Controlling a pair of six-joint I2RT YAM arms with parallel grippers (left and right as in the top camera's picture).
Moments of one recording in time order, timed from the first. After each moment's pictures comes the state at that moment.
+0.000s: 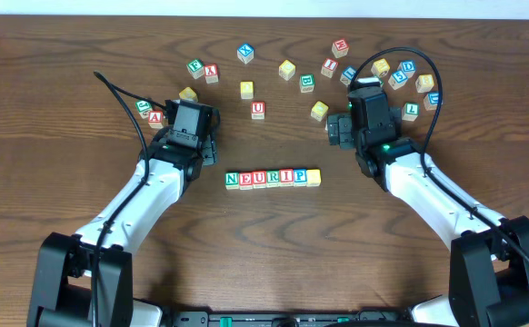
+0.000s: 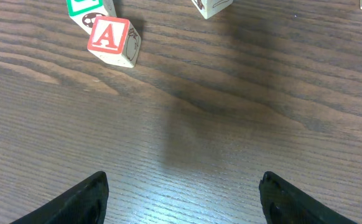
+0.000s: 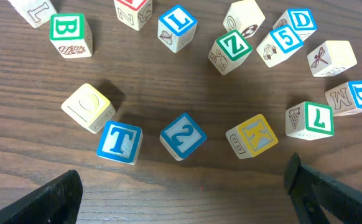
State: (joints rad) left arm -0.28 1.58 0.93 -0.41 -0.32 -0.36; right arm 0.33 1.65 0.98 -0.15 0.30 0.14
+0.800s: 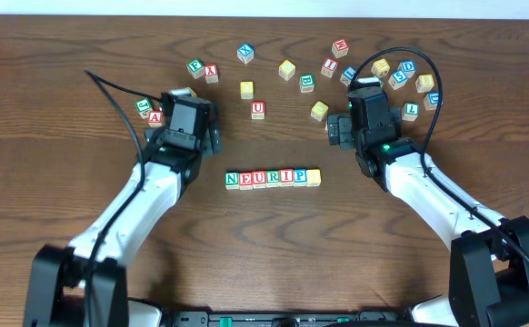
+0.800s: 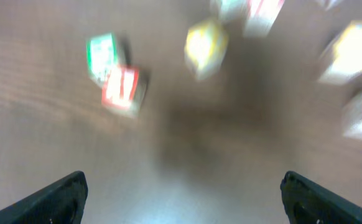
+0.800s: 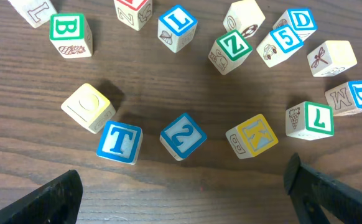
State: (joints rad) left arm -0.28 1.52 0.92 -0.27 -0.35 -0.35; right arm 0.33 1.65 0.98 -0.15 0.30 0.14
